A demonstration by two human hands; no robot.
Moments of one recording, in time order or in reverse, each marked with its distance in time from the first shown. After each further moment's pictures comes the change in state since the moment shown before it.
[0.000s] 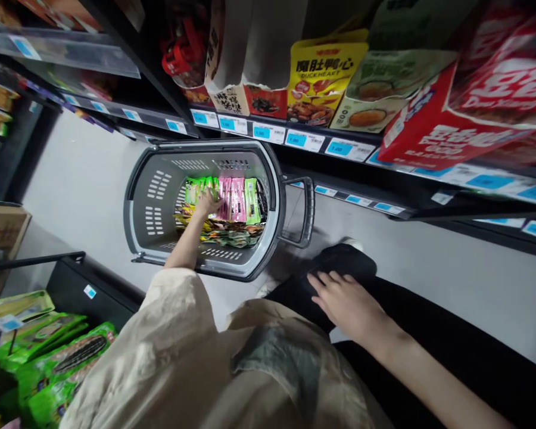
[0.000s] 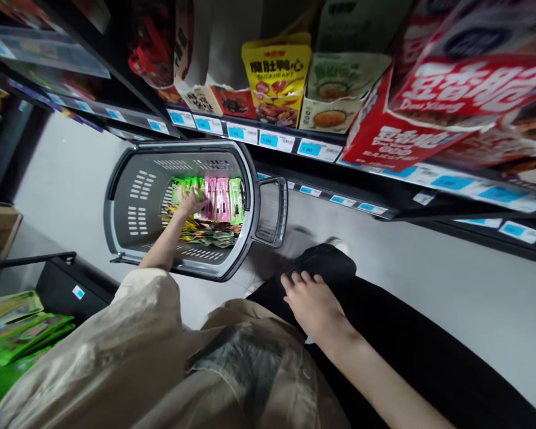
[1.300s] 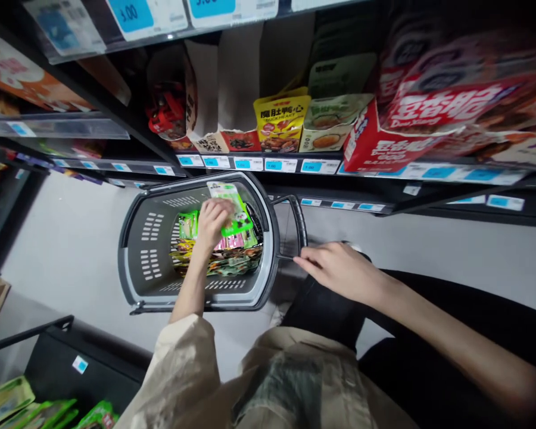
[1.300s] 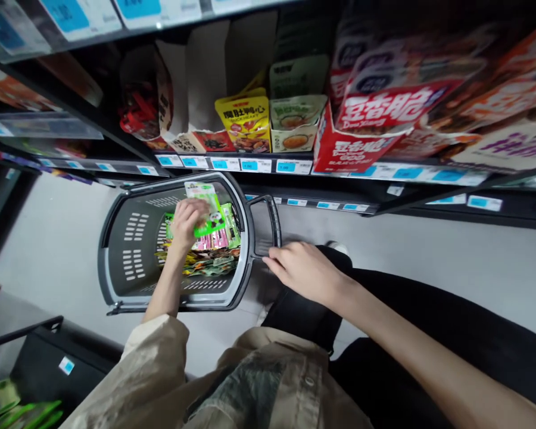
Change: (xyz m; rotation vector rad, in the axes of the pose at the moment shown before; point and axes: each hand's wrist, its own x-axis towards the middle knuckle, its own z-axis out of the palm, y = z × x) left_hand -0.057 0.050 -0.086 -0.387 0.720 0.985; right_hand 0.030 0.024 -0.059 0.411 0.485 0.031
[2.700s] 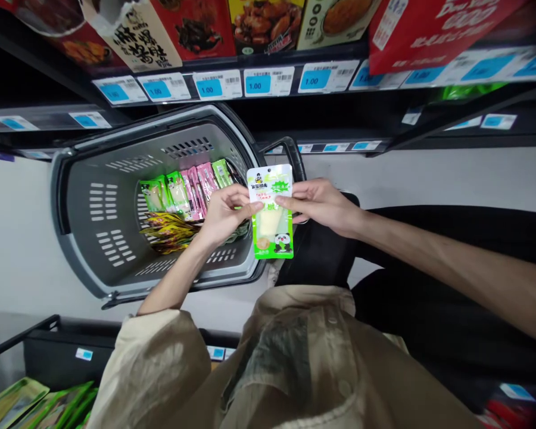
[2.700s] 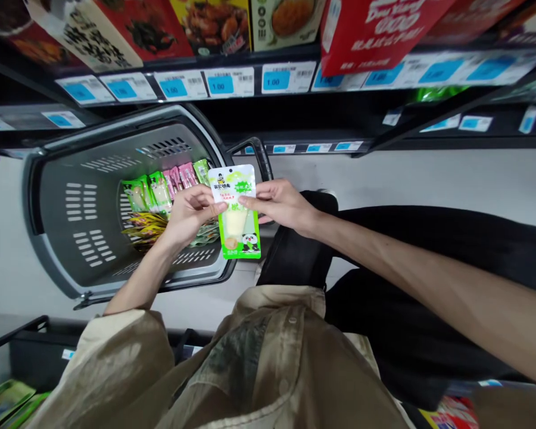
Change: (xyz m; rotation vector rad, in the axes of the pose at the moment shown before) left_hand -0.013 0.082 0.031 -1.228 -0.306 -0.737; right_hand 0.050 0.005 0.053 1.275 0.078 0.355
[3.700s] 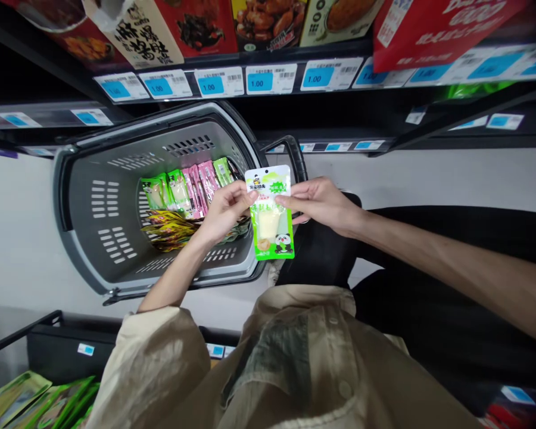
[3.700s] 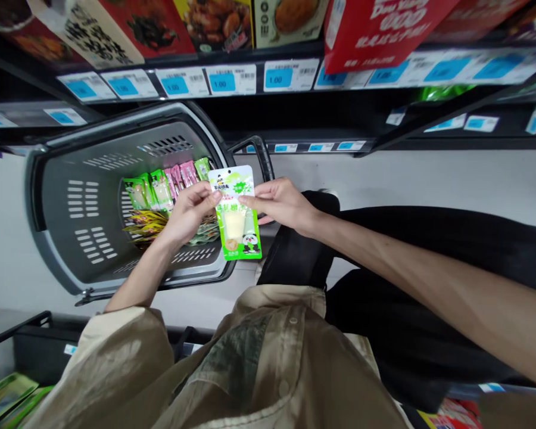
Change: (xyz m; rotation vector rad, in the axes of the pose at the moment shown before) left_hand 0.002 0.002 0.001 -0.141 -0.025 -0.083; right_hand 0.000 -0.004 0.004 0.007 0.049 0.033
